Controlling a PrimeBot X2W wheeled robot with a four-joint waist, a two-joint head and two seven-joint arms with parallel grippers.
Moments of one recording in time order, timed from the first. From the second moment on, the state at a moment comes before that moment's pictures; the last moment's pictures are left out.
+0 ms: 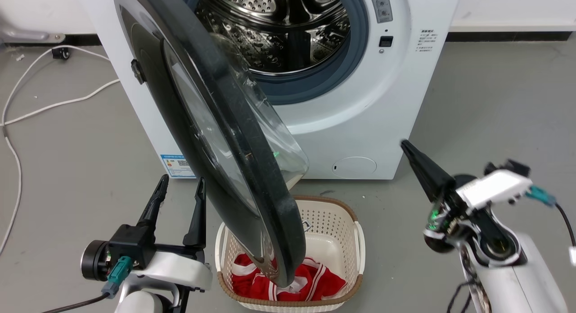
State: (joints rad) left arm -0.11 0.06 -0.02 0.14 -0.10 -0.13 -0.26; right arm -0.43 -0.05 0.06 0.45 1.57 0.13 0.36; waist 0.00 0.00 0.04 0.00
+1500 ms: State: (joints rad) left arm -0.10 0.05 0.03 0.13 -0.09 -0.13 -0.26; right arm -0.01 -0.05 -0.04 -0.05 0.03 0.13 -0.18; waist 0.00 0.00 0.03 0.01
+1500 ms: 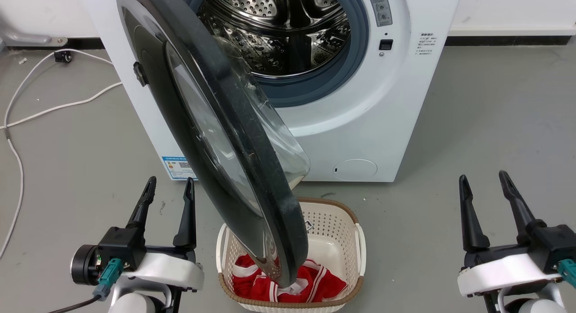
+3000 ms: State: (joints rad) left arm -0.21 0.06 0.05 -0.22 -0.07 -0.13 -0.26; right arm -0.03 -0.05 -0.06 0.05 0.08 0.13 -0.22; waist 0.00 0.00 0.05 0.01
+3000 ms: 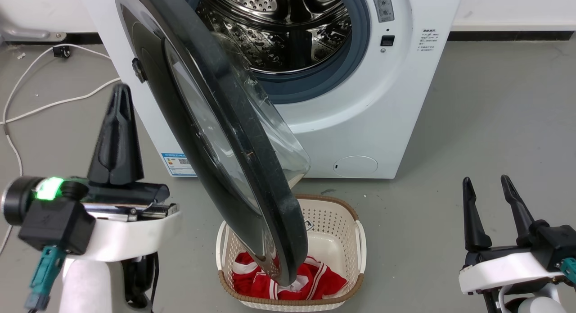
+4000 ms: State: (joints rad) left arm -0.08 0.17 -0.54 -0.36 -0.25 -0.13 -0.10; right arm -0.02 -0.05 -0.06 0.06 0.10 0.13 -0.20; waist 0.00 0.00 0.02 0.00
